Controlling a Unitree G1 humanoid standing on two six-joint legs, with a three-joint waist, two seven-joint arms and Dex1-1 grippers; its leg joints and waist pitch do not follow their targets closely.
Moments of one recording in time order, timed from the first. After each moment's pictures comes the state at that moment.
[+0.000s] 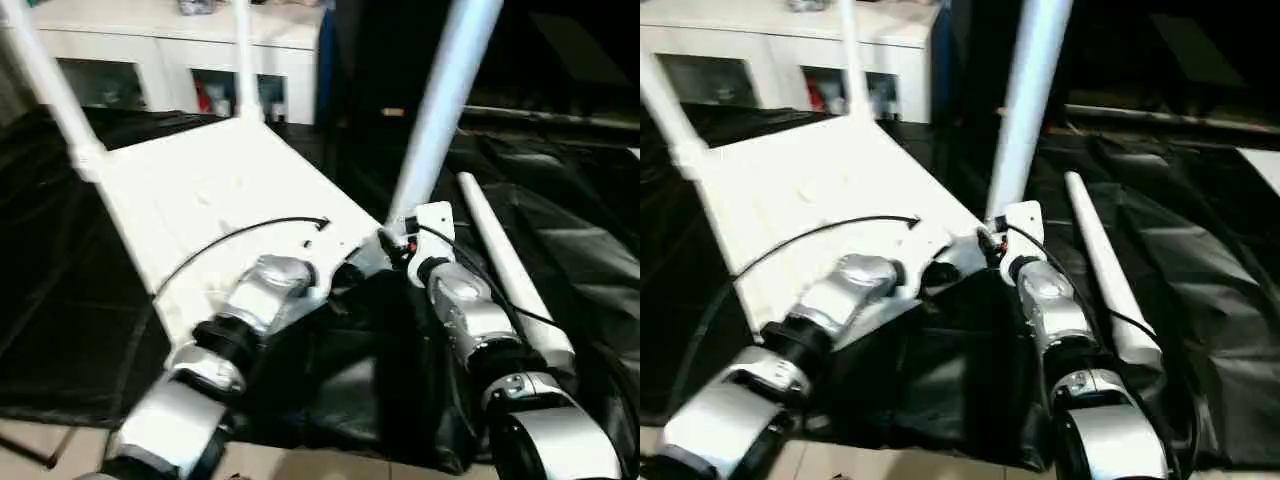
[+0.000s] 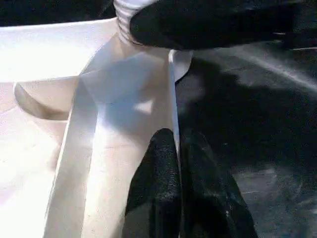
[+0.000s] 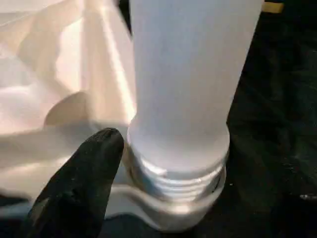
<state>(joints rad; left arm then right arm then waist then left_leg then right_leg) -0.75 0.10 -0.26 0.81 0.09 0.23 -0.68 -0.66 -0.13 -0.01 0.91 0.08 -0.04 0.38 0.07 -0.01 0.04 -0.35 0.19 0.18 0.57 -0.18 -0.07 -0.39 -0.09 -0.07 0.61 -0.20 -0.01</state>
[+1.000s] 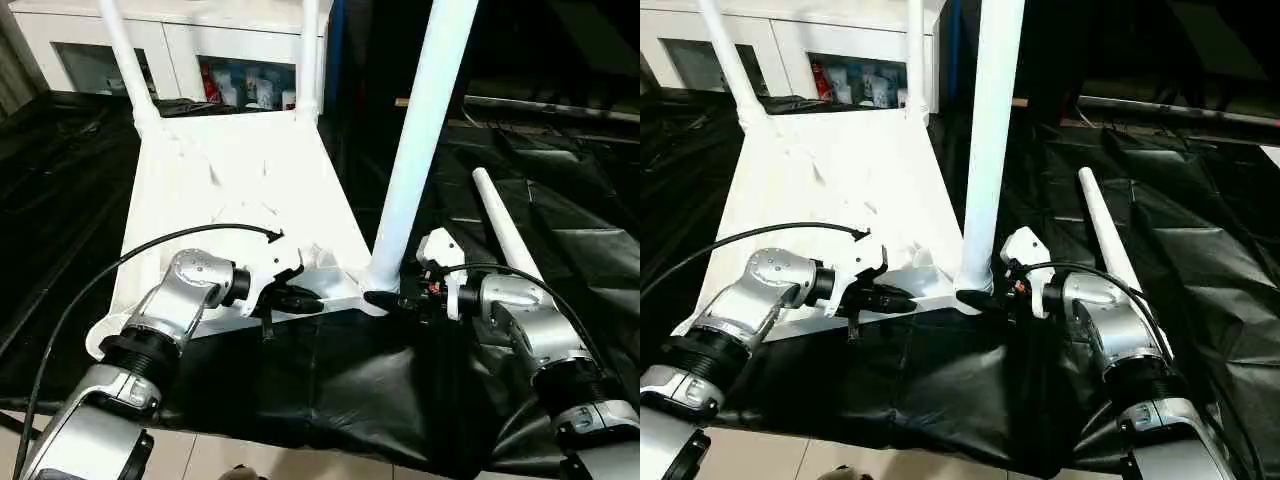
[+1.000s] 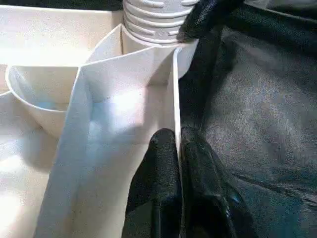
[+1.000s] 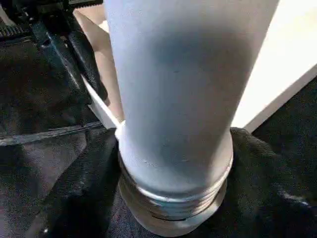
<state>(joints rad) -0.63 0.35 -0.29 0.61 0.00 0.14 -1.22 -0.51 -0.37 0.14 0.63 0.14 0.01 1.08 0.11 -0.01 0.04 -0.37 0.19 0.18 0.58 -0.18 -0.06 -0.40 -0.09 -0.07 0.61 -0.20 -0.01</state>
